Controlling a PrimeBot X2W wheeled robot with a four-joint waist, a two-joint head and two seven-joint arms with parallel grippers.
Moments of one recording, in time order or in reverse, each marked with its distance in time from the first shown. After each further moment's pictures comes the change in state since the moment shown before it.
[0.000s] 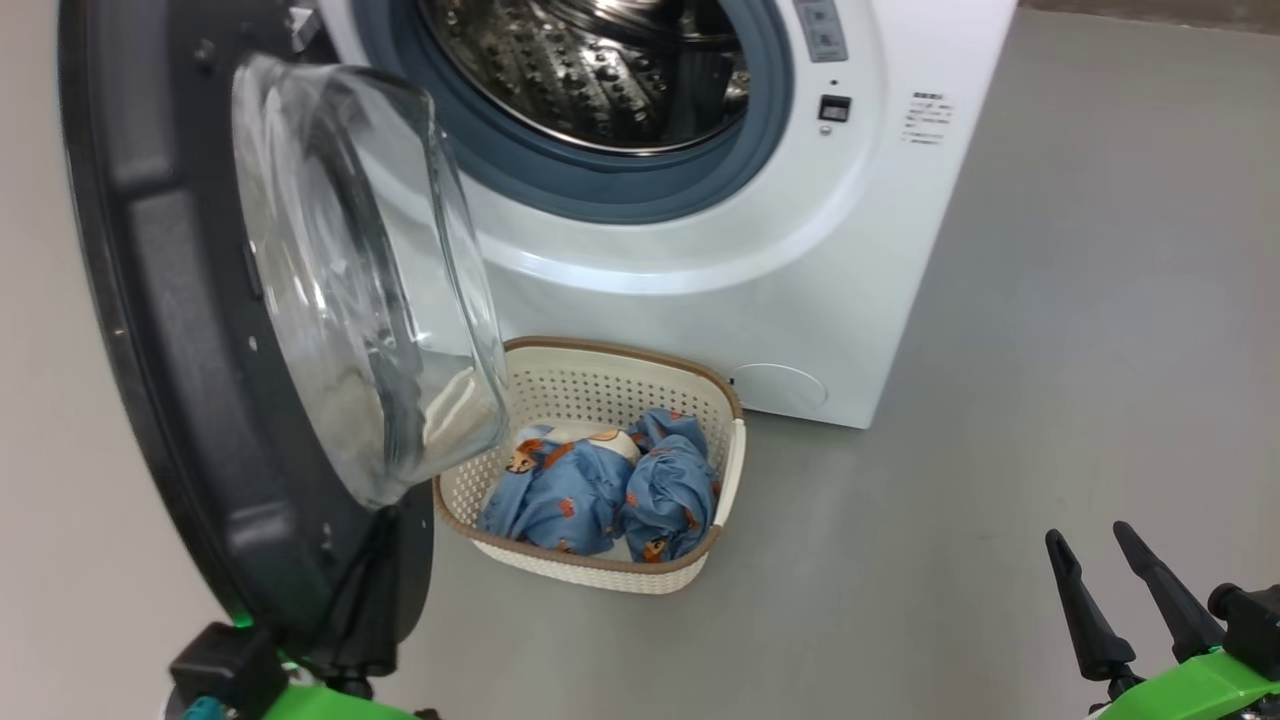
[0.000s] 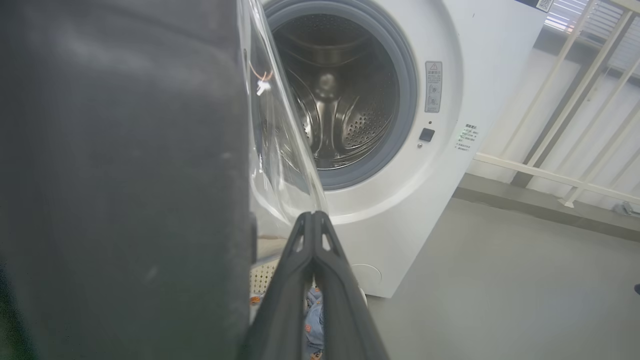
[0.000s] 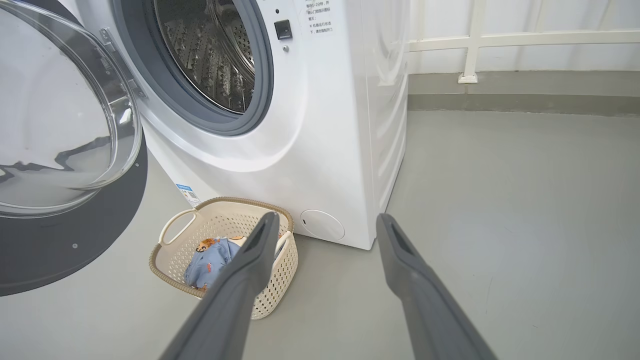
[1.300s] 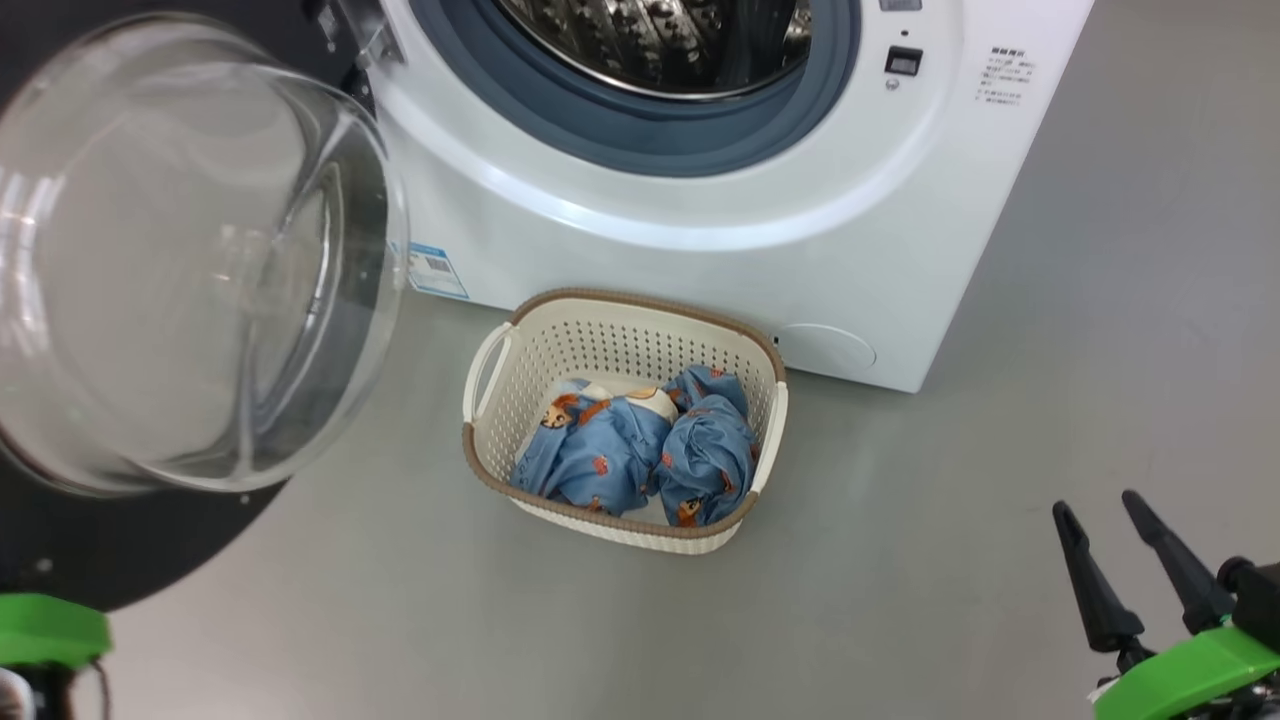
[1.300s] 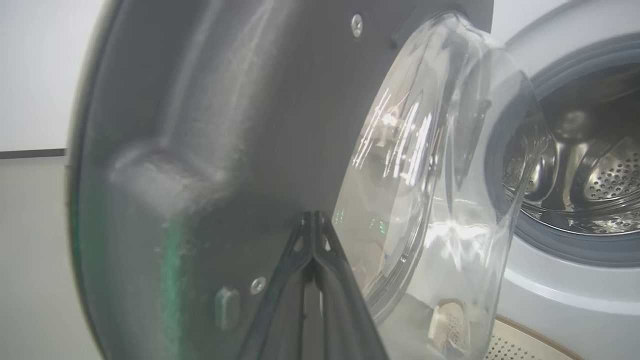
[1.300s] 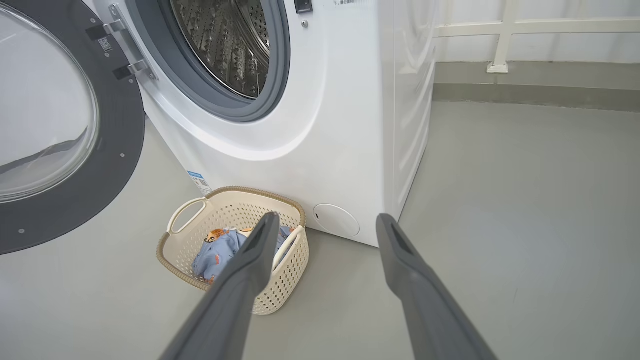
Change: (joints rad) left arm -0.179 0.173 0.399 0.245 -0.049 0.106 -0.010; right arm -0.029 -0.017 -0.002 -0.016 -0.019 0.000 0.000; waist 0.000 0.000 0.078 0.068
